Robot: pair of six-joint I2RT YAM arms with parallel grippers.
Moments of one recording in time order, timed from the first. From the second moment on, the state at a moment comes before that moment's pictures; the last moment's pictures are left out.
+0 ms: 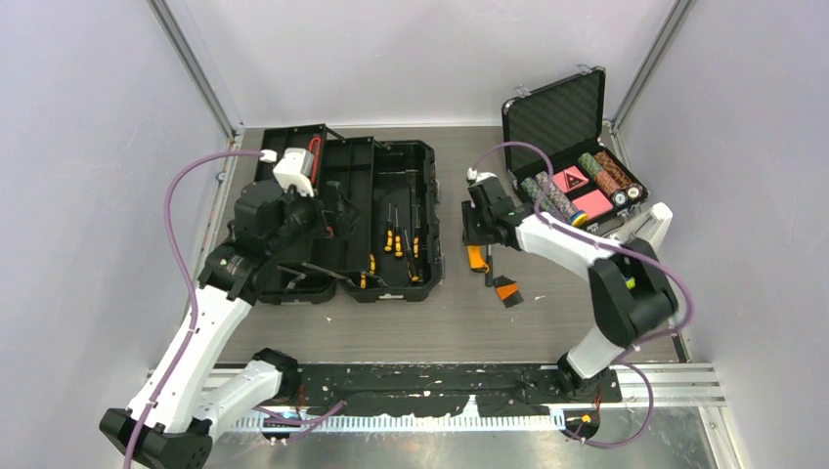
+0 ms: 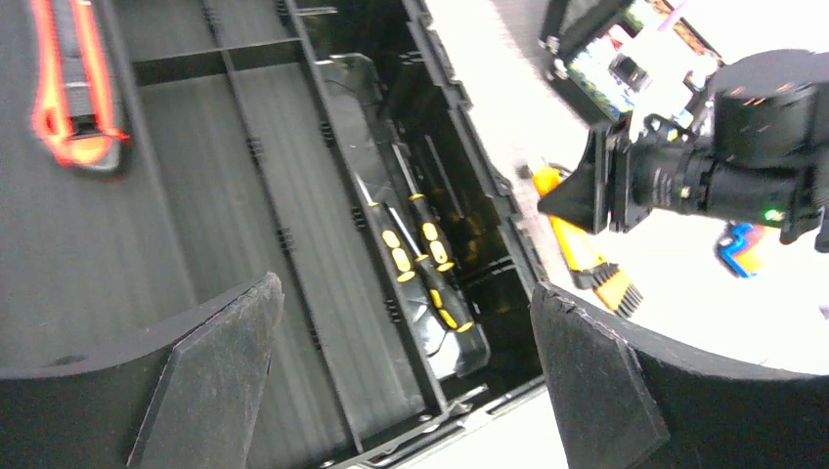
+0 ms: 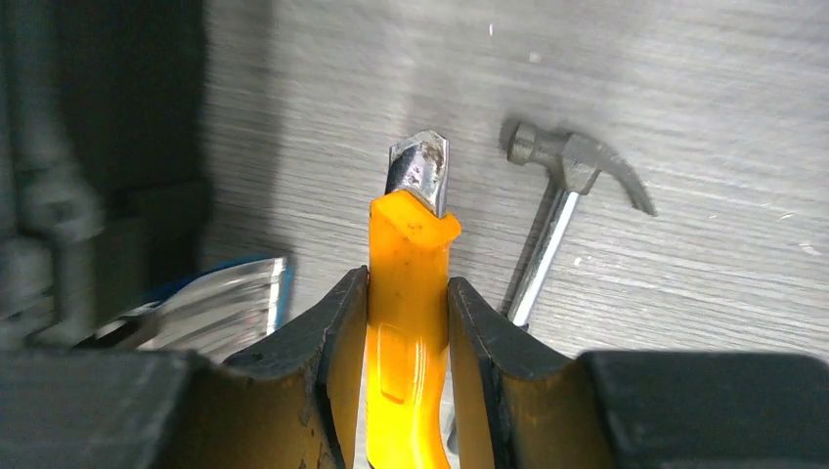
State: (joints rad) left arm -0.36 0.90 1.05 -0.48 0.10 -0.29; right arm 0.52 1.66 1.04 -0.32 0.11 0.34
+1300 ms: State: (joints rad) left arm -0.86 1.35 0.99 0.21 0.27 -0.42; right arm 0.51 0.84 0.69 0.18 -0.10 0.69
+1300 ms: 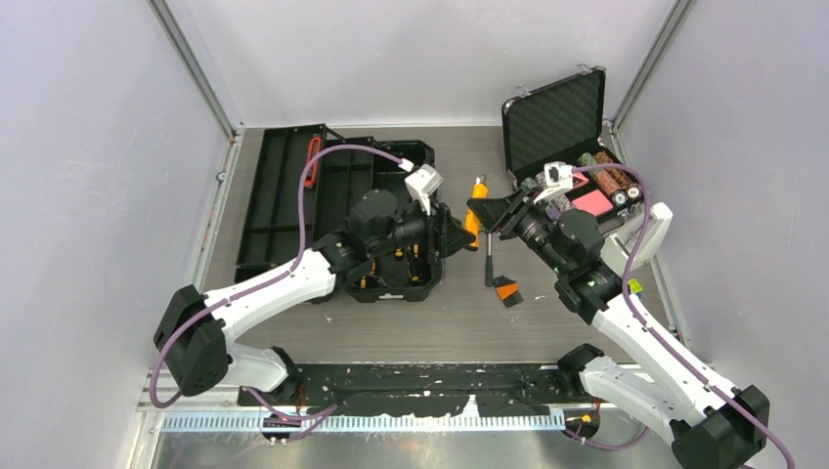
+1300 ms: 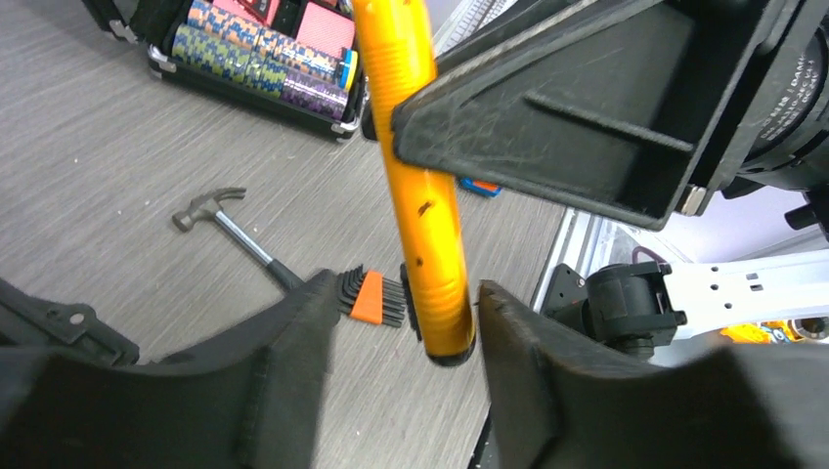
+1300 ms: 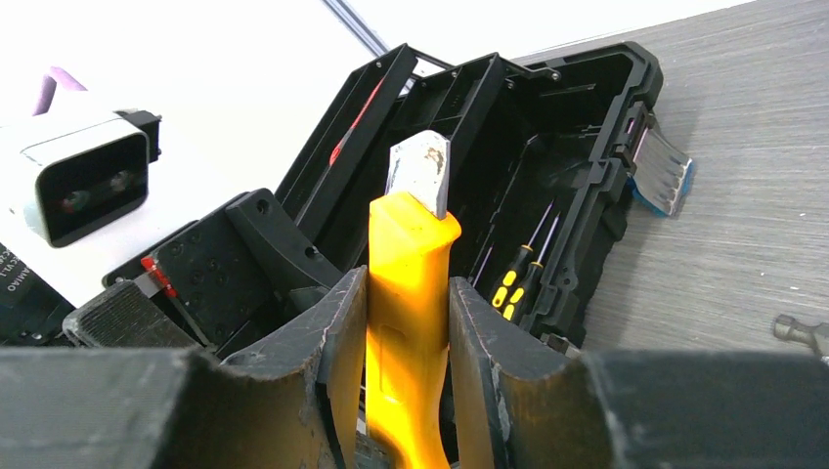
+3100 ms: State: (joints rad) left arm -0.25 1.54 1.49 -0.88 -0.46 0.10; right arm 0.51 0.54 0.66 -0.19 0.26 0.44
